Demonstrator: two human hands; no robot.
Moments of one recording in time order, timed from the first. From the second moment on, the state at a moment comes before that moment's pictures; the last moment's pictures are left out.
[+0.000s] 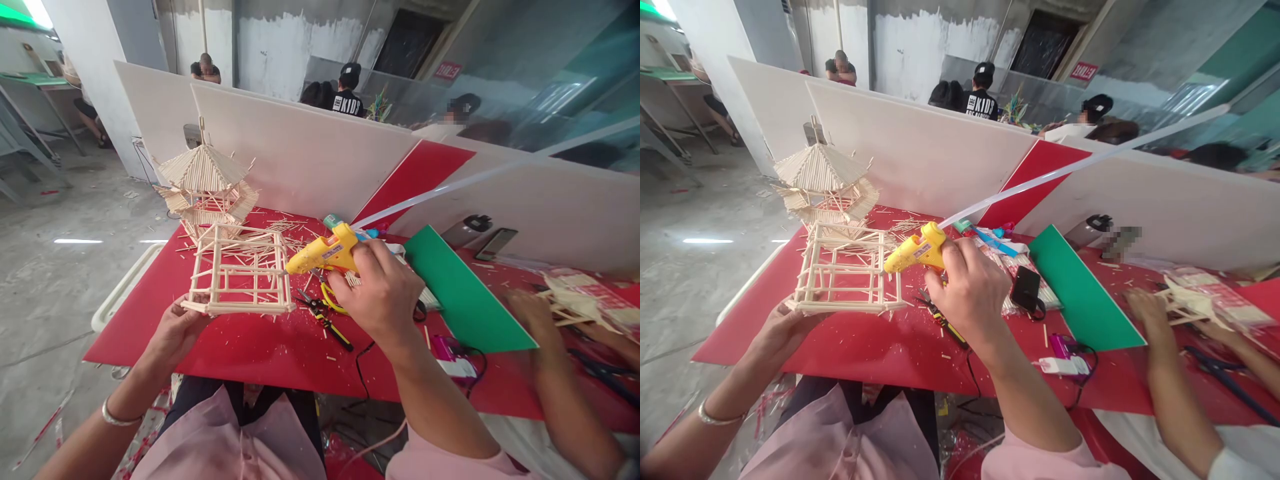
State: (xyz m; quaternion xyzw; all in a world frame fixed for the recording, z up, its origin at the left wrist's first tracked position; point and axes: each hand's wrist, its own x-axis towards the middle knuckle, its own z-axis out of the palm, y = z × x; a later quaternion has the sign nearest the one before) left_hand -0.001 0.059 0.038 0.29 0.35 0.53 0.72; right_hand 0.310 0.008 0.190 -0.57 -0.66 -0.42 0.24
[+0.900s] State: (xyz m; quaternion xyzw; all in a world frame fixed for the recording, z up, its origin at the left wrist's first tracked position) left_hand -0.001 0.055 0.056 0.30 0.36 0.51 0.73; right_hand 0.308 0.006 0.183 -0.56 -0.67 -0.41 0.27
